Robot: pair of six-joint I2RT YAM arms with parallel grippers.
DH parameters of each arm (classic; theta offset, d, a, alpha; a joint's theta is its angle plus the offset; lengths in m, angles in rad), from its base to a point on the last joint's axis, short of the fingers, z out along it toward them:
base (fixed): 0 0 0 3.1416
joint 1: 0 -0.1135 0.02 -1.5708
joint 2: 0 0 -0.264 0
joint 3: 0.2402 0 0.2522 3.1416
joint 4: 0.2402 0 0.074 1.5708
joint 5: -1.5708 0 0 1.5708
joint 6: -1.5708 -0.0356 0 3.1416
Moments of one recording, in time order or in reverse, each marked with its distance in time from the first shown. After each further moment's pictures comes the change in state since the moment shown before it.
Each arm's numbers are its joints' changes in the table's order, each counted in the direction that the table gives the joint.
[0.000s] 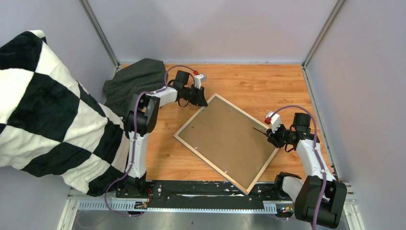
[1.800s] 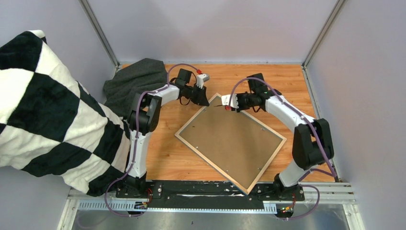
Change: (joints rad) left arm 0.006 -0.040 0.074 0.079 -0.045 -0.063; right arm -0.520 -0.551 0.613 -0.090 -0.037 0.495
